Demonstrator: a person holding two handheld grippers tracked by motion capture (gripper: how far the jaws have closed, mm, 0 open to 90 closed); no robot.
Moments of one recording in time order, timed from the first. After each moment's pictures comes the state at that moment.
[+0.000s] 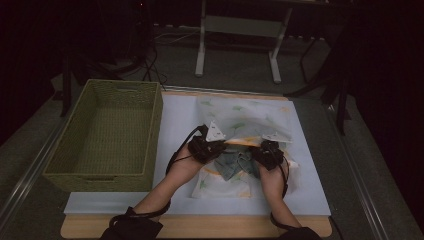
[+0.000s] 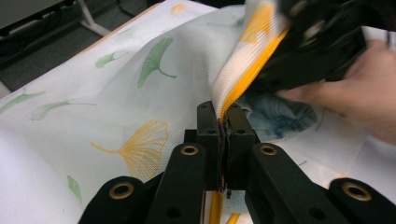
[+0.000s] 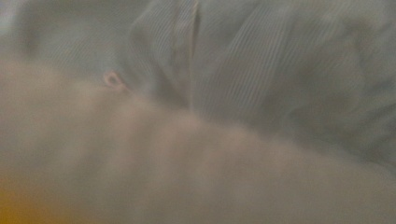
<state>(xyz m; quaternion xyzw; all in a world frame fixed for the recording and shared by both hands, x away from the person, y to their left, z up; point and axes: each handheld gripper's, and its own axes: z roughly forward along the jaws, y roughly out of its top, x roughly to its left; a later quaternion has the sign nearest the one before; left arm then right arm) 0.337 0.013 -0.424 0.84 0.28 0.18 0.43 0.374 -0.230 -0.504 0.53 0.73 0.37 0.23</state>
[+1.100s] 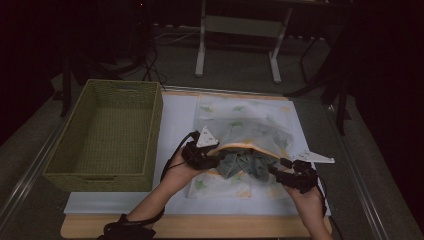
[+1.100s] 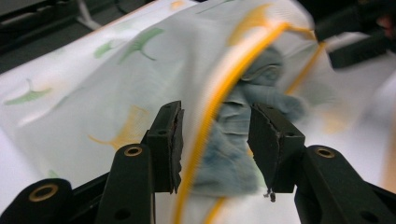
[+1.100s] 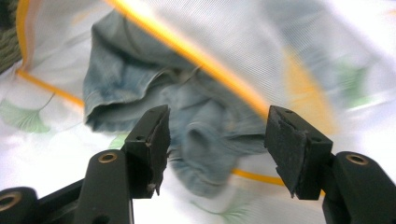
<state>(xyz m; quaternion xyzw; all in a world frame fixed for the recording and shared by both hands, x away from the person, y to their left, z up) 0.315 0.029 -0.432 0.83 0.28 0.16 0.45 0.290 -0.297 -0.454 0.47 0.76 0.41 0.19</state>
